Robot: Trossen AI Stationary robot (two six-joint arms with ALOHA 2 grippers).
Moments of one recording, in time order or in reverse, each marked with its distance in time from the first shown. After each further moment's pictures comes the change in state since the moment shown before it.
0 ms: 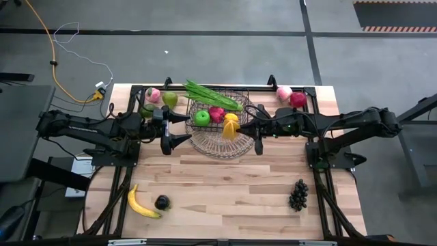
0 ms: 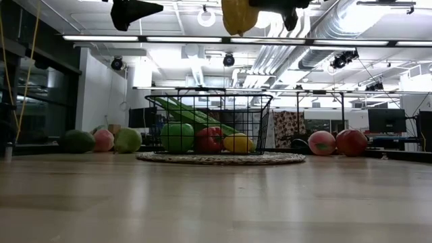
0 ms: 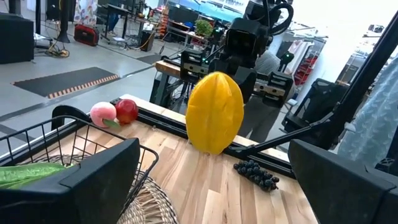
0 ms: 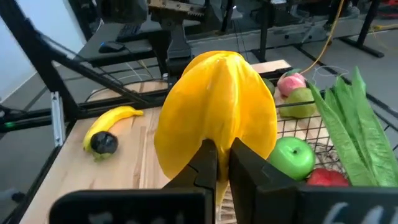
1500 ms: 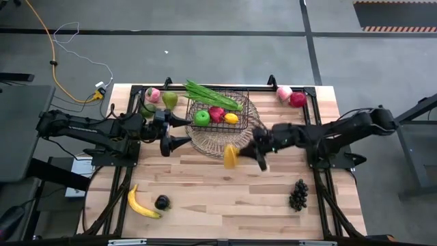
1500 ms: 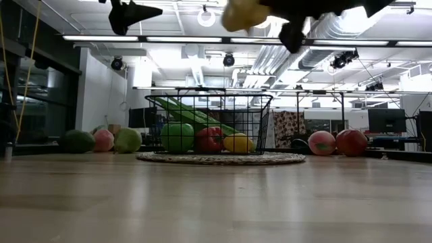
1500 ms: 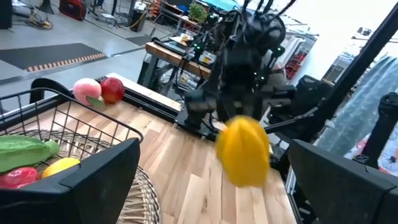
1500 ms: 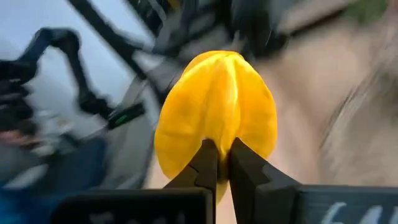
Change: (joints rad) left arm 0.000 0.000 -0.001 -0.044 0.050 -0.106; right arm 0.087 0.049 -0.183 0.252 -0.204 0.329
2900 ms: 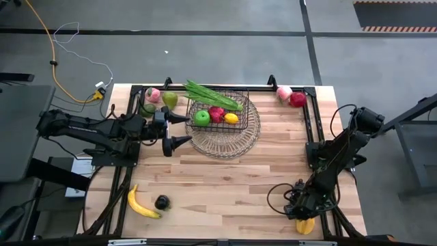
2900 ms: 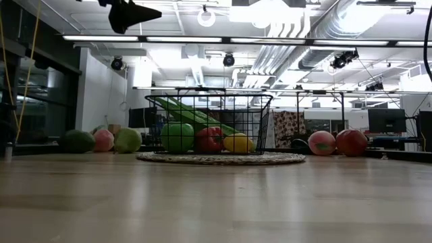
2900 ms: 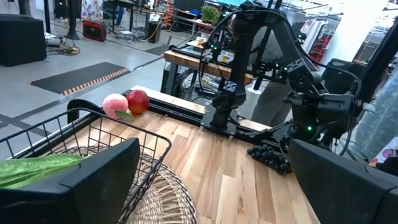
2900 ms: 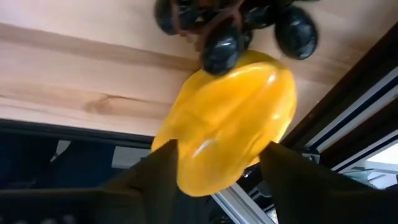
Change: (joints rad) left arm -0.010 0.000 0.000 -0.018 -0.083 0.158; right arm 0.843 0.215 0.000 -0.710 -0.314 1.893
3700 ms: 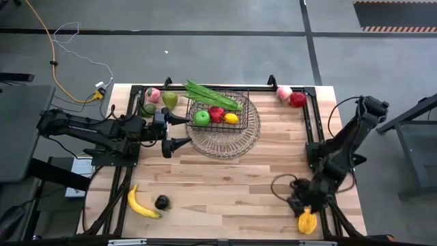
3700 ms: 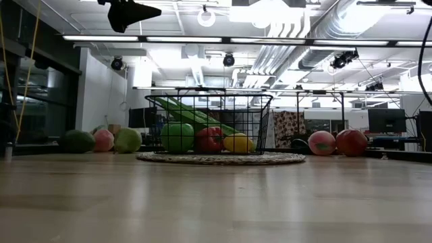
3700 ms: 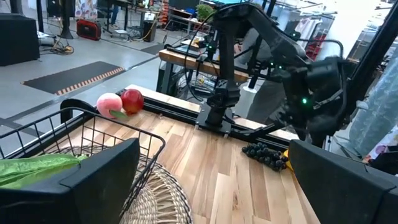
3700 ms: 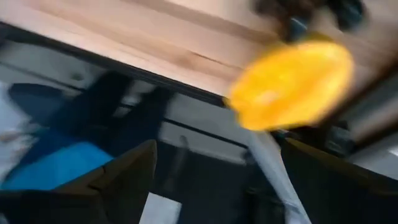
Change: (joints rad) left arm -0.025 0.000 0.000 0.000 0.000 0.000; right arm -0.015 -0.257 0.000 -0.039 0.134 -0.044
